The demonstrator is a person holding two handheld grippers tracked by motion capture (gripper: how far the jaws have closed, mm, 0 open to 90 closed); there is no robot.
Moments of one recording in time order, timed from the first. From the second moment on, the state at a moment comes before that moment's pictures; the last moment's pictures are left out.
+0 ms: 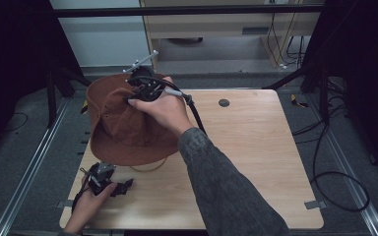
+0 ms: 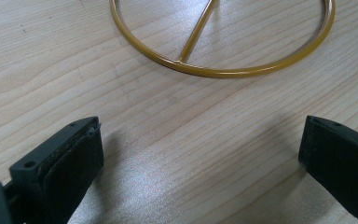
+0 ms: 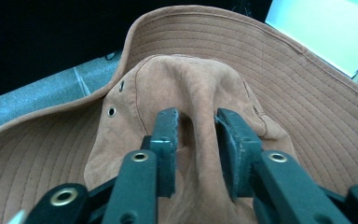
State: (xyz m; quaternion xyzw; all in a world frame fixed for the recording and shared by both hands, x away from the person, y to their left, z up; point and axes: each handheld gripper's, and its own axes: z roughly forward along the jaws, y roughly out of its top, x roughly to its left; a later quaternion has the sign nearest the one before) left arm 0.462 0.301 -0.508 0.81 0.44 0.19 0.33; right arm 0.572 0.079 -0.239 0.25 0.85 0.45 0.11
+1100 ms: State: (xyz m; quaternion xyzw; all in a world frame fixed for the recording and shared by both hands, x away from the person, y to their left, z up) left arm 0.462 0.300 -0.508 0.81 0.44 0.19 0.33; right arm 0.540 0.008 -0.238 0.28 0.84 0.45 0.14
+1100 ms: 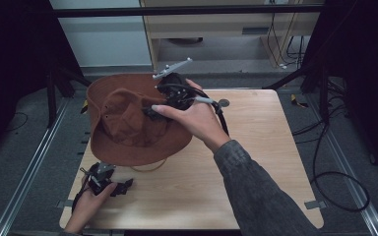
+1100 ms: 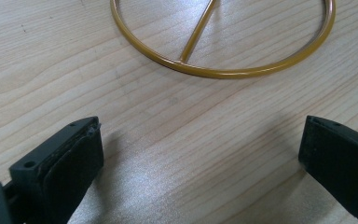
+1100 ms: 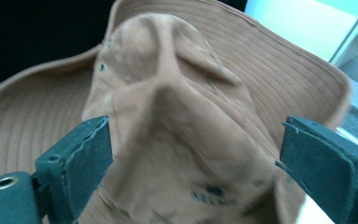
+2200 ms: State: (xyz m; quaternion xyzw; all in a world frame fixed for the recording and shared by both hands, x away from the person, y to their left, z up) left arm 0.461 0.300 -0.509 0.81 0.44 0.19 0.33; right arm 0.508 -0.153 -0.285 0.36 0.79 0.45 0.20
